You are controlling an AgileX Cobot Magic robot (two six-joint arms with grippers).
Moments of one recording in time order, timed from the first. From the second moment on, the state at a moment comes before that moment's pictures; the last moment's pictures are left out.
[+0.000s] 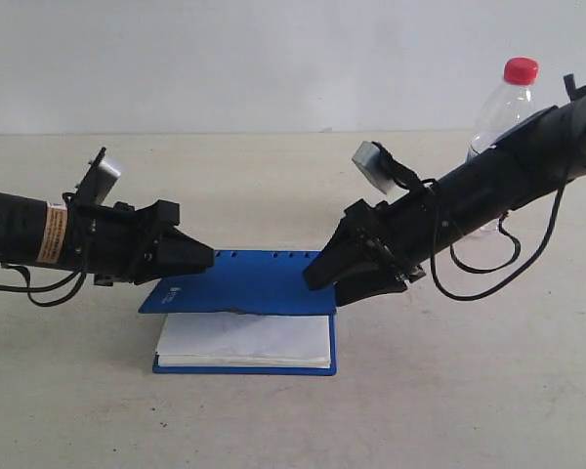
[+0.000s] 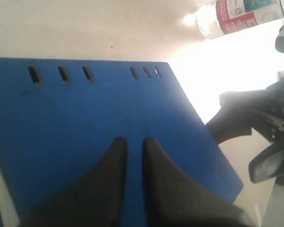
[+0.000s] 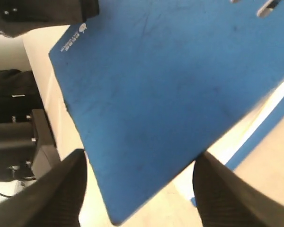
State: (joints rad) left arm -0.13 1.96 -0.87 1.49 -0.84 -1.78; right arm 0.20 2.13 -1.26 1.14 1.20 -0.99
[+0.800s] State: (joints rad) left arm -0.10 1.96 -0.87 1.55 -0.62 -1.75; right arm 0.19 2.00 -1.46 0.88 1.22 -0.77
